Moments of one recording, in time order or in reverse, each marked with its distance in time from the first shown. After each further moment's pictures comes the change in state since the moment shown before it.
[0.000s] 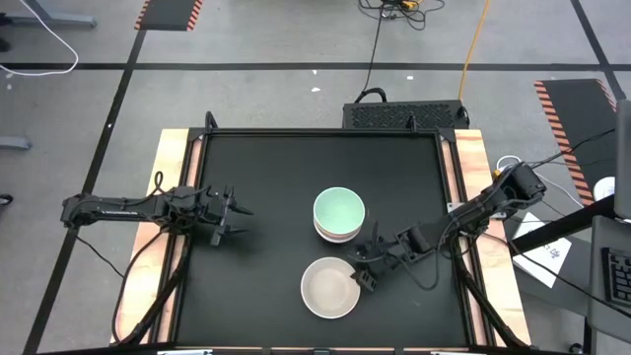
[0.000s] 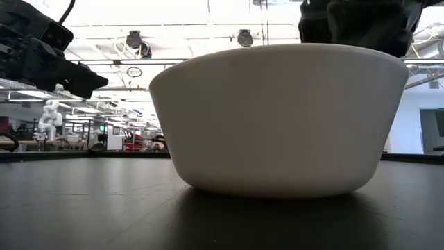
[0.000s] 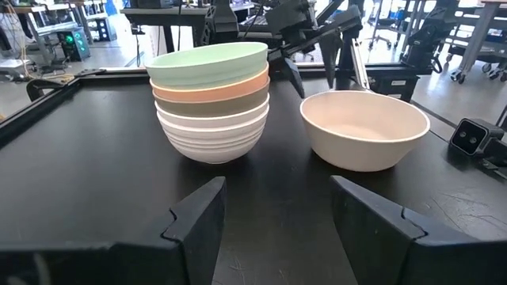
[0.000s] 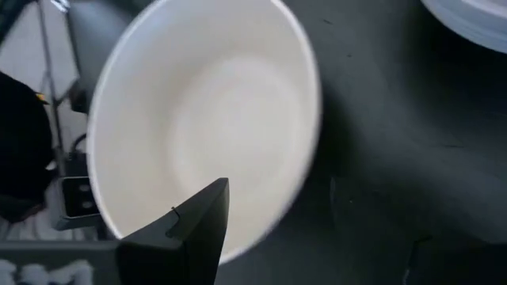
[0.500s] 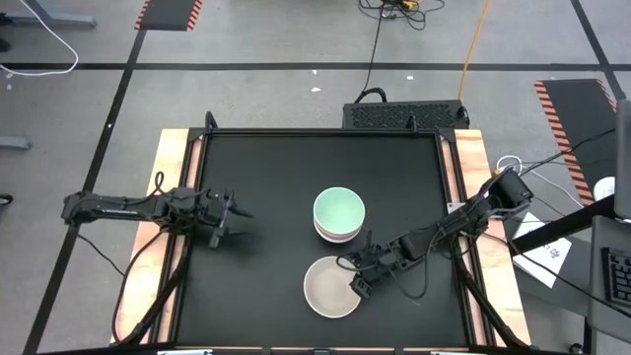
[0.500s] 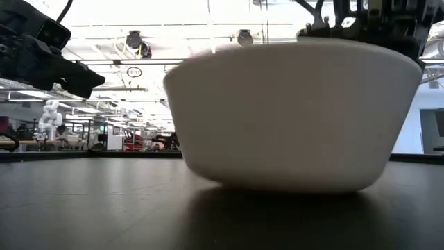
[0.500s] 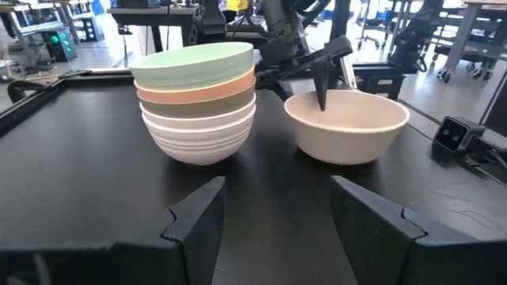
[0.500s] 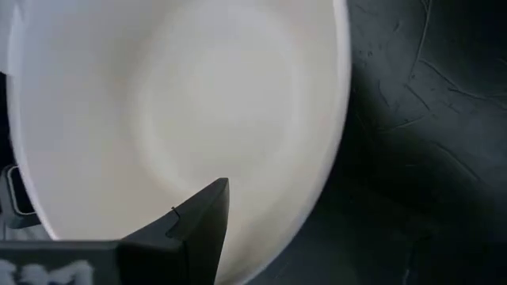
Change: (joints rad) left arm -0.035 0.000 0.000 0.000 0.000 -0.005; right arm 0.012 0.130 0.000 0.065 -0.064 0.062
